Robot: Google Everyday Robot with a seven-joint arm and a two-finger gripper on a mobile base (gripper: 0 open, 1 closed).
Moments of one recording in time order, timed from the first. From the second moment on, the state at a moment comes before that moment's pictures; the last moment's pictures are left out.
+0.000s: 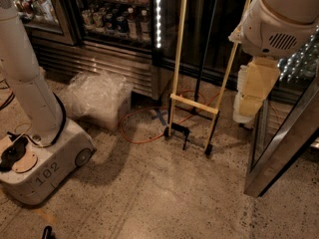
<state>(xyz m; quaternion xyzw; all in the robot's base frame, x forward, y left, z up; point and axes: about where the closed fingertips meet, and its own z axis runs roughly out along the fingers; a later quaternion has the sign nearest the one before) 0.467 -0.152 0.974 -0.64 0.75 -0.03 0.15</state>
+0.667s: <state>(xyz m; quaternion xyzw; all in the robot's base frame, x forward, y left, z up) 0.478 -0.187 0.878 -0.65 0.75 0.03 0.11</state>
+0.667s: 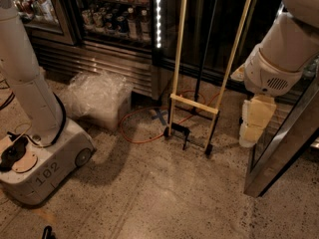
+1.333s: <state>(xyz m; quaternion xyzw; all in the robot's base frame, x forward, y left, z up) 0.504 -0.187 0.888 -0.64 0.76 0.02 0.09</state>
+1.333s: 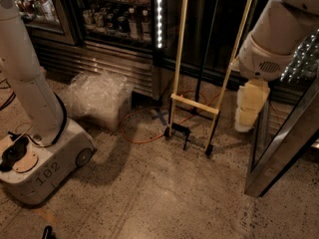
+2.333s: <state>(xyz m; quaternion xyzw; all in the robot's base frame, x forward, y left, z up) 0.544 -0.180 0.916 -0.63 0.77 0.02 0.11</state>
